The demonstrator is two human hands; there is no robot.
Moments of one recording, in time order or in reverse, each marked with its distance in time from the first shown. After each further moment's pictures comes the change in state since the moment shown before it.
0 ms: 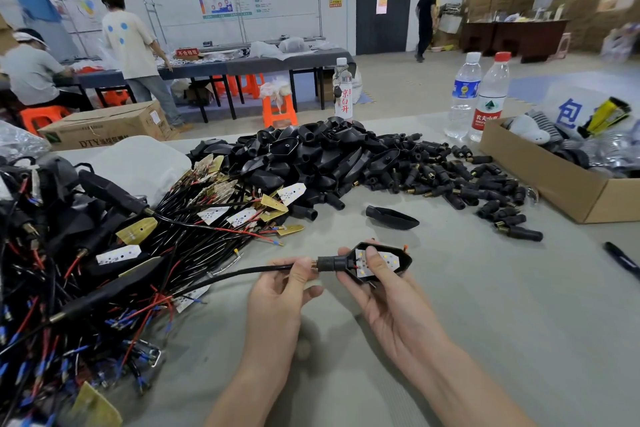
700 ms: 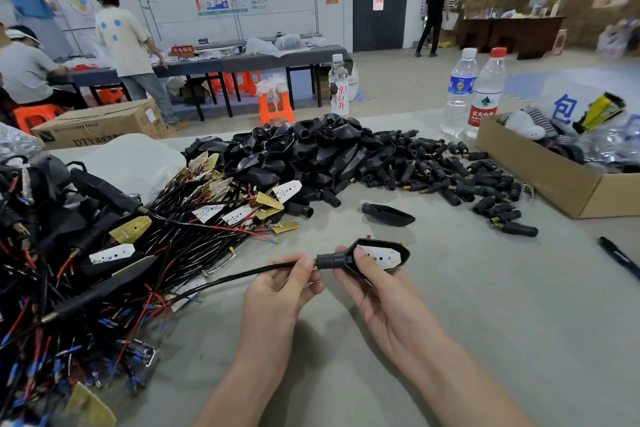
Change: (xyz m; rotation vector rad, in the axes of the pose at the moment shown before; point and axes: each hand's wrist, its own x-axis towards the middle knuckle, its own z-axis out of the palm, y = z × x) left_hand -0.001 0.003 0.002 -0.188 -0.035 -0.095; right_hand 0.003 0.000 -0.005 -0.070 -0.007 0.012
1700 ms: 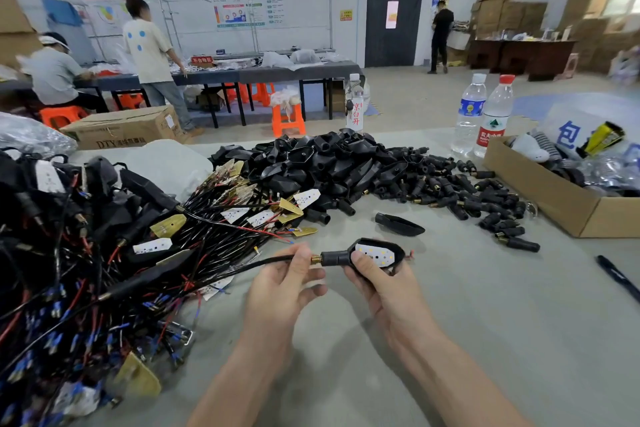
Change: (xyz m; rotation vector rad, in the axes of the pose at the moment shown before) left_hand -0.014 0.036 -0.010 0.022 -0.050 -0.026; right_hand -0.003 0.009 0.008 -0.265 -0.047 -0.198
